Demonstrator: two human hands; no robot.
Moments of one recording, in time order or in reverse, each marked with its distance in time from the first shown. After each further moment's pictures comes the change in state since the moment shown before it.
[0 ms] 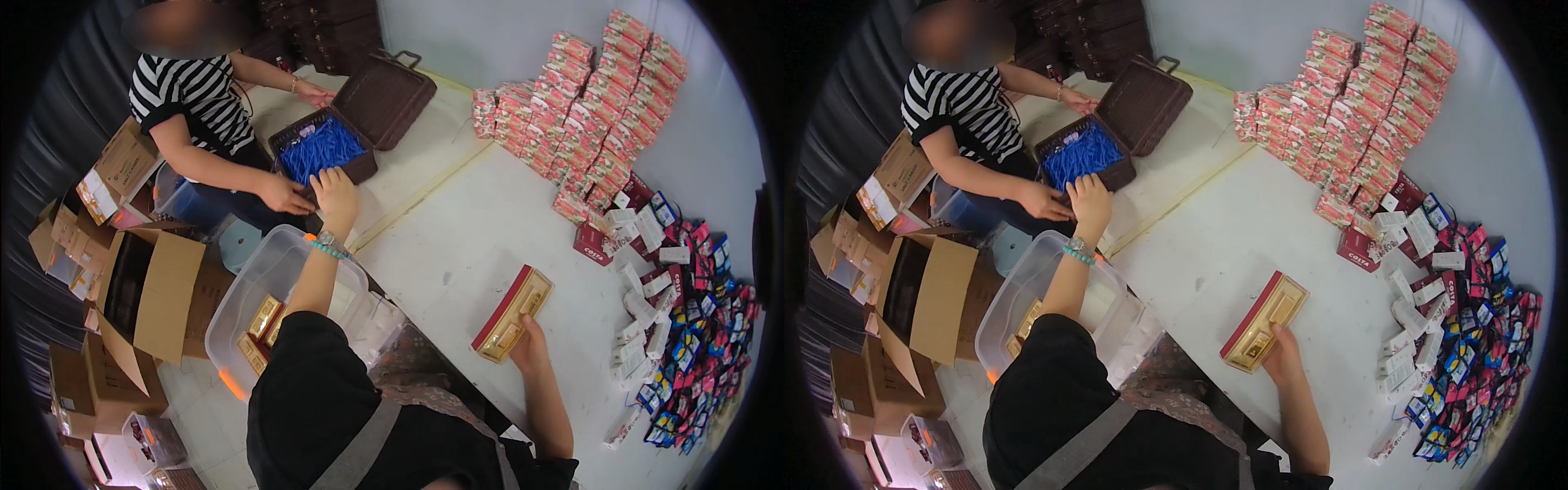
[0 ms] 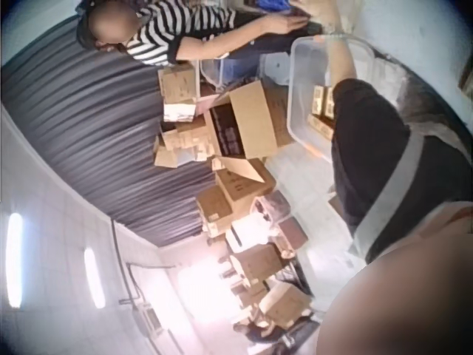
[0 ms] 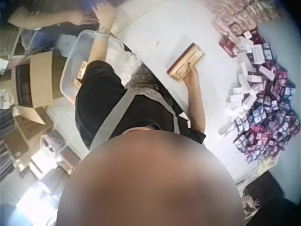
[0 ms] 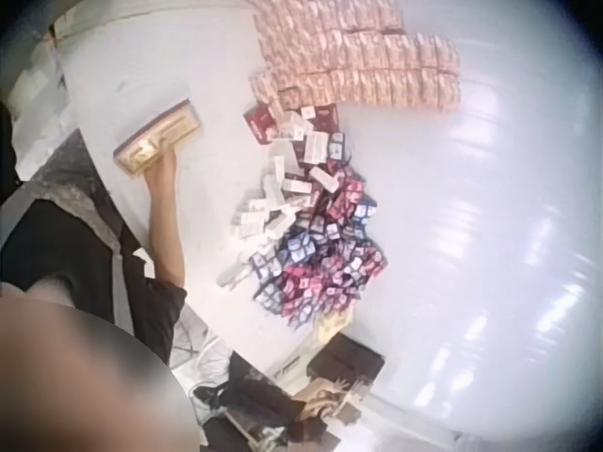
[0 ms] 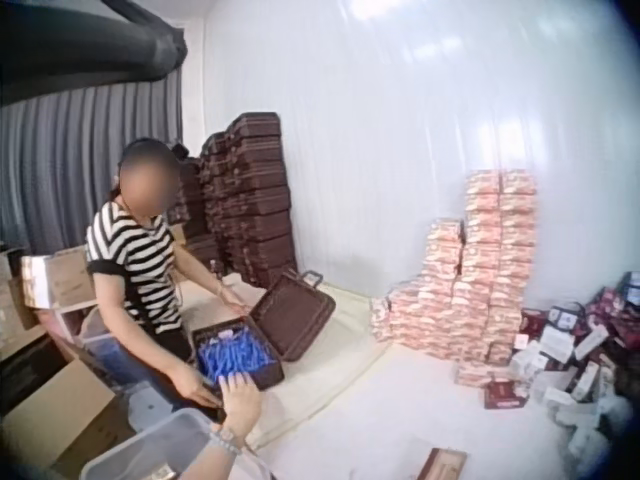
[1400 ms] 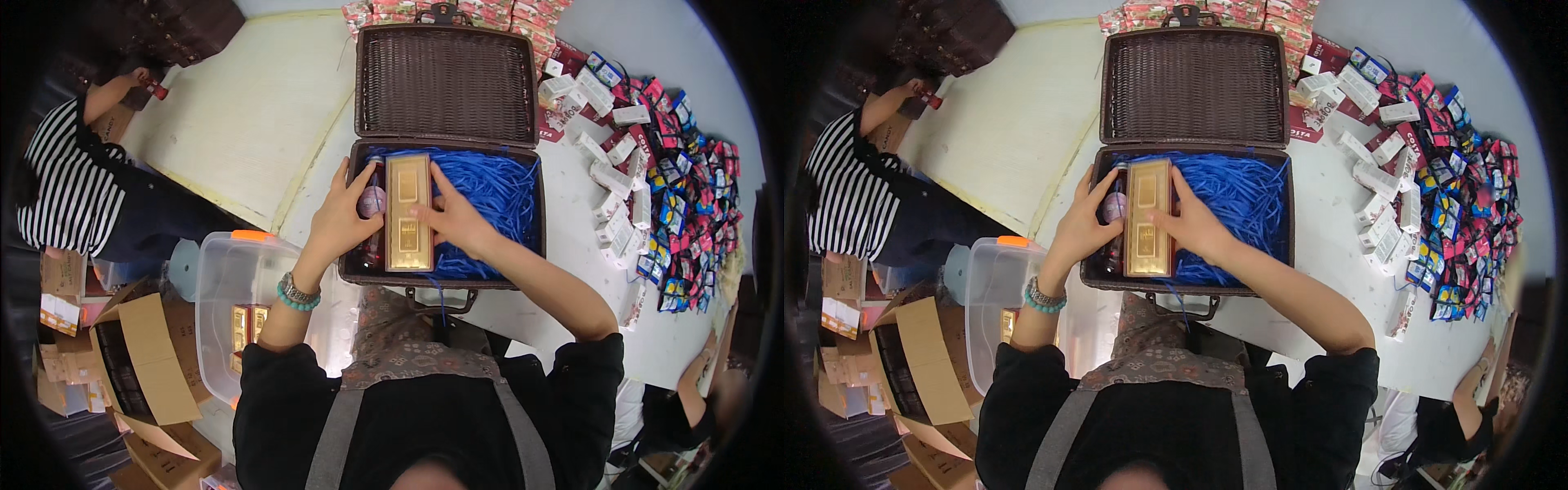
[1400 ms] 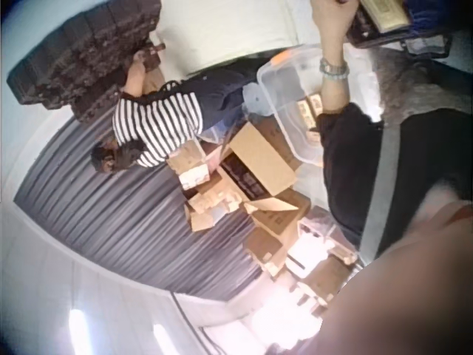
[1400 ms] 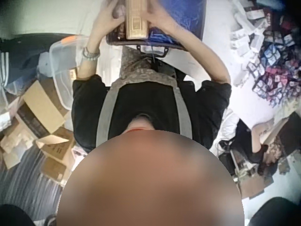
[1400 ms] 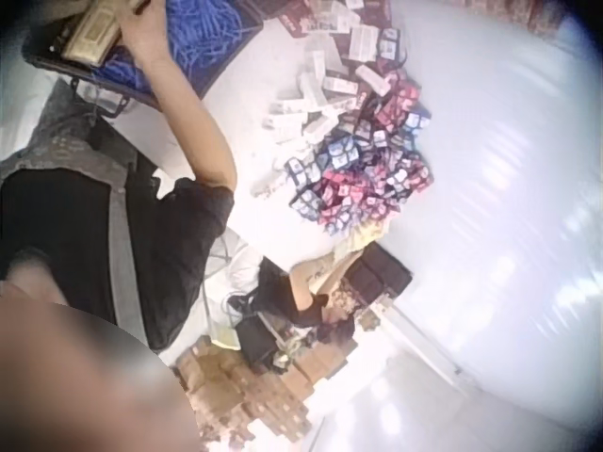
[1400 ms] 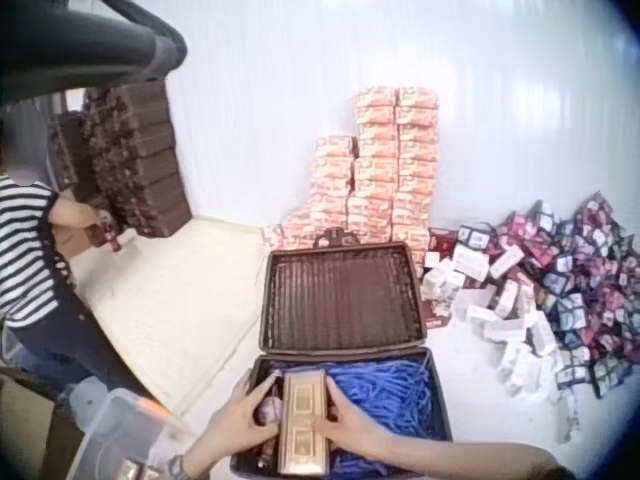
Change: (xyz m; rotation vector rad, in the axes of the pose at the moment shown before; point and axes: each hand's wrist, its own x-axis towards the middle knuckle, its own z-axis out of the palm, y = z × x) left_hand -0.079 0.092 -0.141 -1.144 -0.636 0.508; right_hand 0.065 -0.024 0.085 -0.794 0.072 0.010
